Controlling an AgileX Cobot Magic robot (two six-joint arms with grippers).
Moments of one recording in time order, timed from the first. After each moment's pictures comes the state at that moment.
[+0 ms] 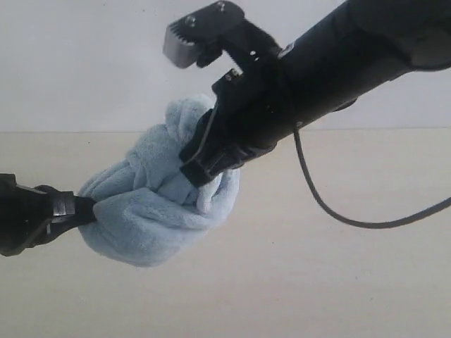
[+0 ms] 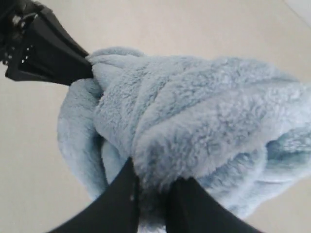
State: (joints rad) left arm -0.12 1.23 -0.46 -1.73 0.48 1.41; right arm 0.63 1.52 -1.25 0.57 0.67 -0.77
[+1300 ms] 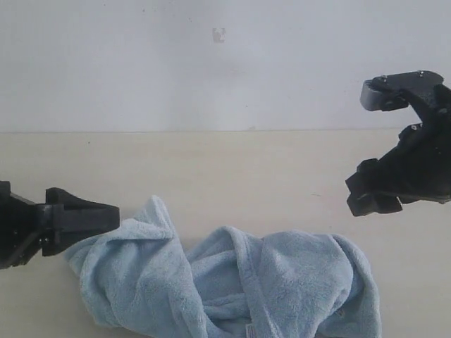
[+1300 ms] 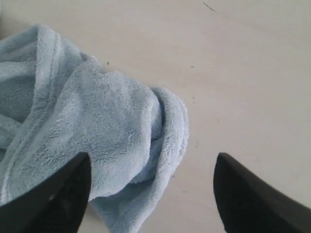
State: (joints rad) left arm -0.12 1.15 -0.46 -1.52 0.57 1.21; right arm 0.26 1.35 -0.94 0.19 0.75 -0.20
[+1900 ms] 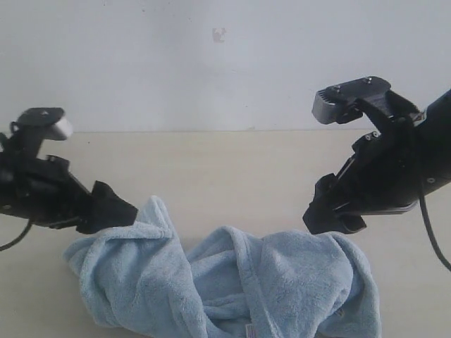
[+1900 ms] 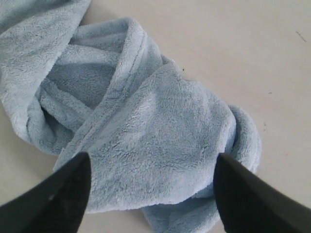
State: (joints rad) left arm -0.17 1.53 -0.79 -1.02 0.52 1.12; right arm 0.38 1.36 -0.94 0.33 0.75 -0.39
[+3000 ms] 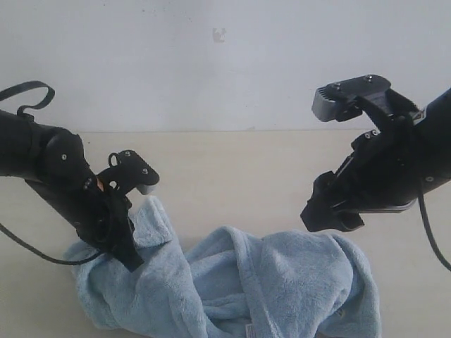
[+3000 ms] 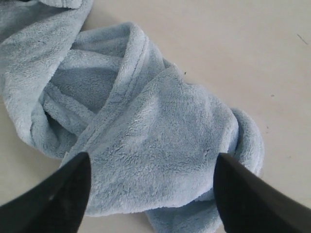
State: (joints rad) left arm -0.37 1.88 -1.05 -0.06 0.50 0.50; right arm 0.38 1.36 -0.94 0.35 0.74 -0.39
